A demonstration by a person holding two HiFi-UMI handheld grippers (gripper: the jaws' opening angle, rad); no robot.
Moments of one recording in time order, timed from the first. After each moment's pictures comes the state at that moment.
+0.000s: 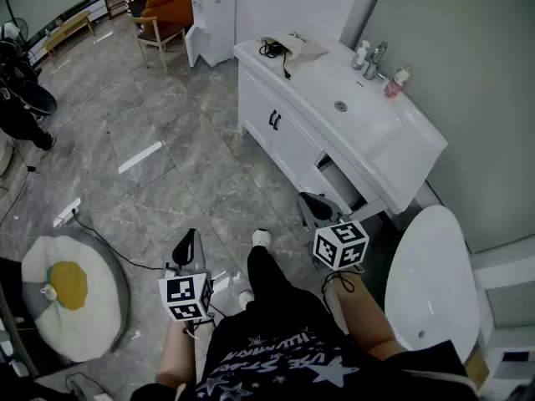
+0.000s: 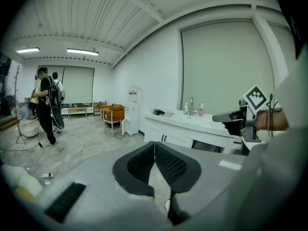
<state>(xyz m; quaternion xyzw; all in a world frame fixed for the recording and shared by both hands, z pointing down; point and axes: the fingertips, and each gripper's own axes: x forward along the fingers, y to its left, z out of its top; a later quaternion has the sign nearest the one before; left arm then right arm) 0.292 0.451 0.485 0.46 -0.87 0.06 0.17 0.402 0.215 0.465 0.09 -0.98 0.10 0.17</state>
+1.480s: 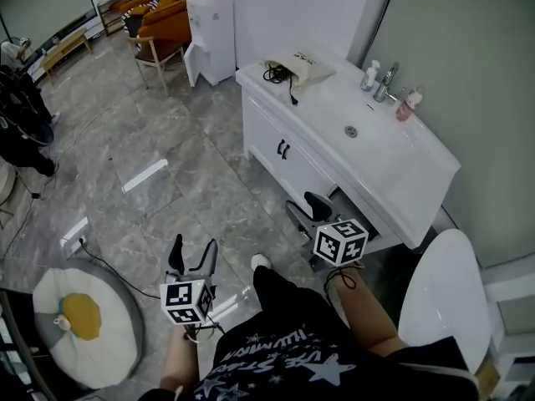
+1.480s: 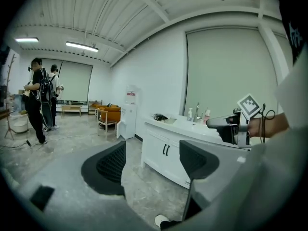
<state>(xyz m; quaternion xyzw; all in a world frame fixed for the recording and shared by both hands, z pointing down) 0.167 0.379 0.479 0.48 -0.86 0.03 0.16 0.270 0.143 0.465 0.07 -0.97 0.18 0.13</state>
